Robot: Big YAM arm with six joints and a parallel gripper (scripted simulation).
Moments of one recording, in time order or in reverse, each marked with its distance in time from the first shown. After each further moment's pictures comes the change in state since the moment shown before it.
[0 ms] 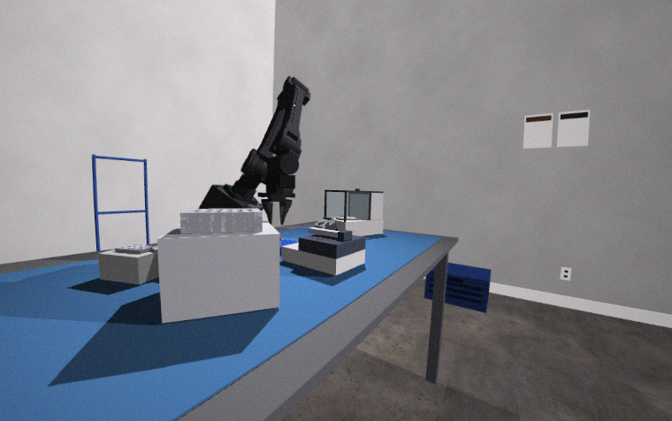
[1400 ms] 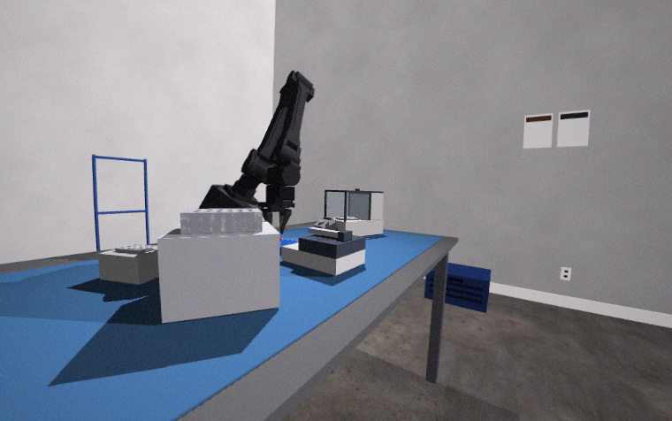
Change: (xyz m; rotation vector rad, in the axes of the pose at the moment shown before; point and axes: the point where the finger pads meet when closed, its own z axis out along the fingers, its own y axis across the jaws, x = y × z) arm 0.003 0.000 0.030 0.004 0.013 0.006
